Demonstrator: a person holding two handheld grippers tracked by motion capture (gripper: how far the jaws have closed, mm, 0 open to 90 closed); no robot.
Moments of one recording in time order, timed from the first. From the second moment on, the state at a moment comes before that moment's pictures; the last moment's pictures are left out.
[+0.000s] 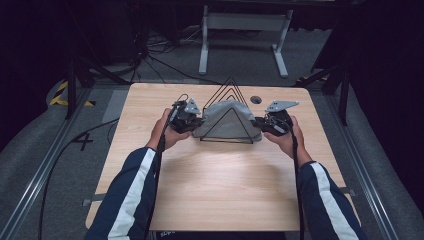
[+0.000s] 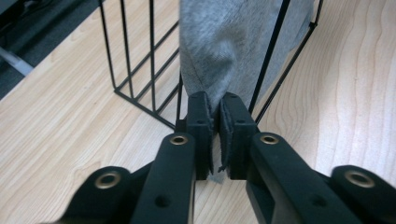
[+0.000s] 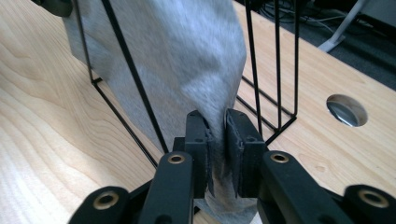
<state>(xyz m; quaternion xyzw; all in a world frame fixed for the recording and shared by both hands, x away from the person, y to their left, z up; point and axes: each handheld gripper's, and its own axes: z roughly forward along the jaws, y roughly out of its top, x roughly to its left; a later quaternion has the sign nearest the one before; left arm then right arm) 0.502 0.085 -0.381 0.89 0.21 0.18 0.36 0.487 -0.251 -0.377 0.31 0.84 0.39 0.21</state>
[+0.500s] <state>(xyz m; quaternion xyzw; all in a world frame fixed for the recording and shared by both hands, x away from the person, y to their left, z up) 0.470 0.102 -0.352 0.91 0.17 0.19 0.34 0.466 -0.262 -0.346 0.31 0.85 0.36 0.22</state>
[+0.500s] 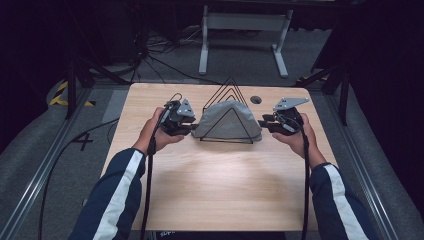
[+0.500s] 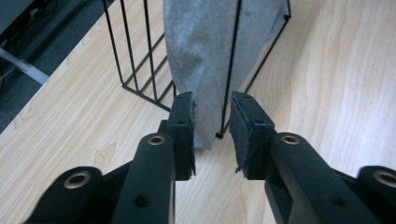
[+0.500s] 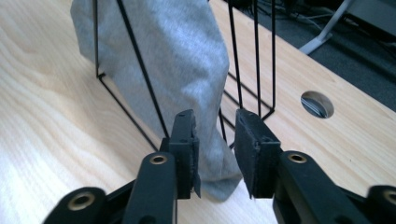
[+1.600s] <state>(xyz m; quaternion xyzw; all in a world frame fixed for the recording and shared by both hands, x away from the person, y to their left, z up) 0.404 0.190 -0.399 0.93 0.21 0.17 0.25 0.414 -0.290 -0.368 0.30 0.88 0.29 0.23</state>
